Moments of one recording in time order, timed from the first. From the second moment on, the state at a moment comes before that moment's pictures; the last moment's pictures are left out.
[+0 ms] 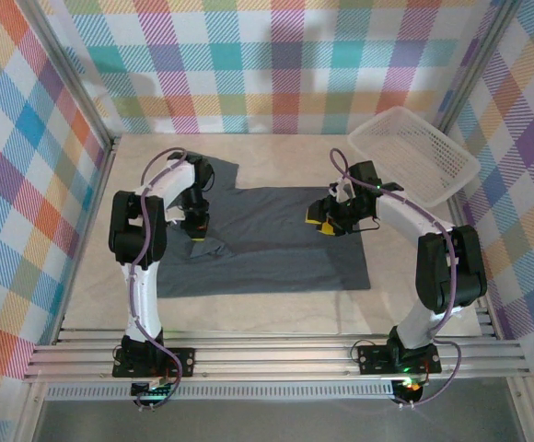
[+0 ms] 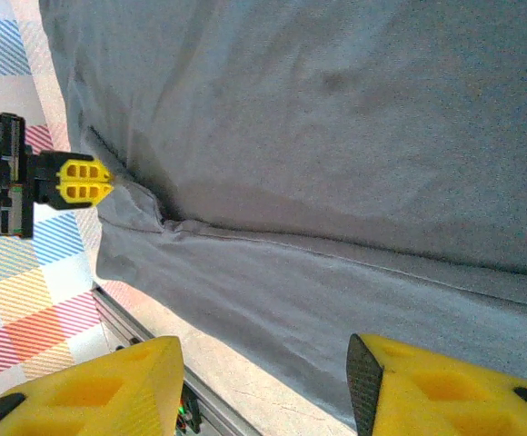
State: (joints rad) left arm -0.22 2.16 1.74 -1.40 0.06 -1.77; right arm 0.26 1.67 1.15 -0.62 -0.73 0.55
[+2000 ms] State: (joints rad) left arm -0.55 2.49 2.23 -1.50 -0.39 -0.84; right arm 0.26 1.69 1.15 -0.62 -0.73 0.55
